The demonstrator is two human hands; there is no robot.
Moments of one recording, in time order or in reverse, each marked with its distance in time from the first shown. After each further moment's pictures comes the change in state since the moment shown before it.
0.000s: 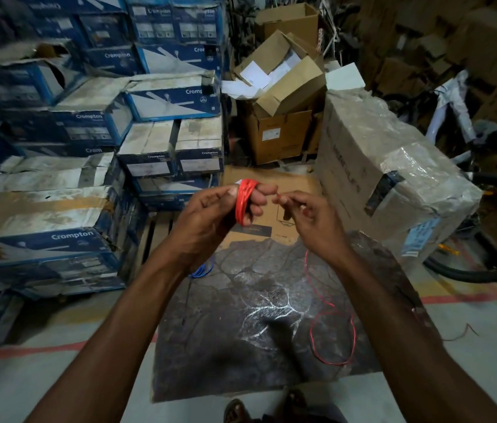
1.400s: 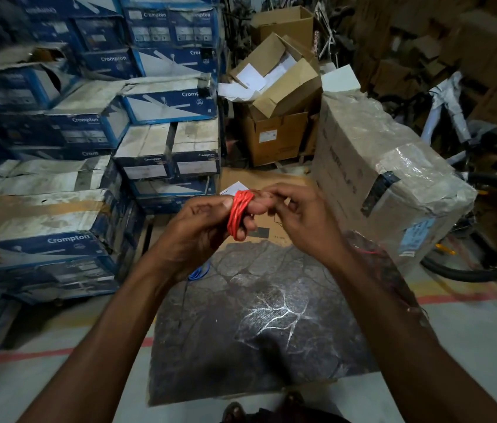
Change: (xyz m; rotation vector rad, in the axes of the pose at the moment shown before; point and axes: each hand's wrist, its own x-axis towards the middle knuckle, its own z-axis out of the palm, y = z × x) left_hand -0.009 0.005 0.004 -0.085 -0.022 -0.066; right_hand -0.002 -0.039 -0.010 -0.057 -0.074 -0.105
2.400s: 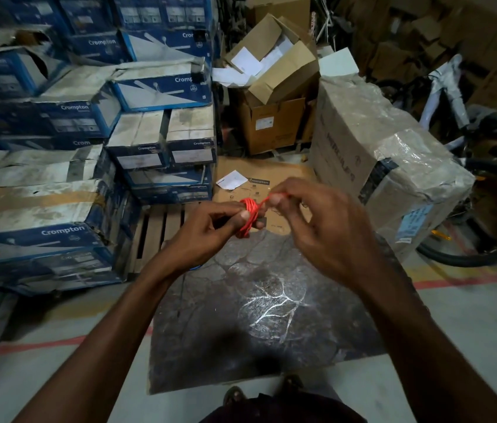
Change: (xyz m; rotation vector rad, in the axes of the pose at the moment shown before) left_hand 0.004 -0.032 -0.011 0.643 0.037 0.003; right_hand -0.048 -0.052 -0.031 -0.288 0.046 -0.112
